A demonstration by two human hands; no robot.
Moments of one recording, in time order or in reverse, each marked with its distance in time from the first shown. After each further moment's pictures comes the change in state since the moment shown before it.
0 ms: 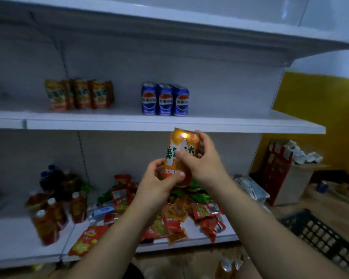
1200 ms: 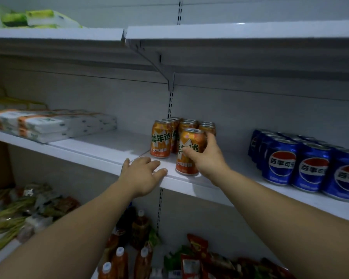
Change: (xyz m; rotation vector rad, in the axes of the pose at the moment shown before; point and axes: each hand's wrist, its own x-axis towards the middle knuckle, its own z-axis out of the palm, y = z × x) left_hand 0.247 0.079 -0.340 1.597 0.392 0.072; right_hand 0.290 -0.008 0.303 -0.088 -0.281 -0.153
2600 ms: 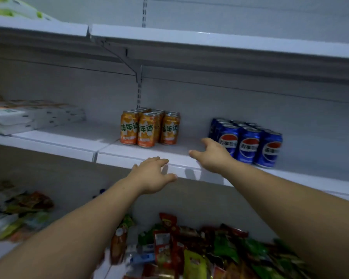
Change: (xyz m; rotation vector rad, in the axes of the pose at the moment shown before) left_hand -0.062 0.105 -0.017 -0.273 -0.219 0.143; right_hand -0.078 -0.014 -0.107 -0.679 -0.011 0.193
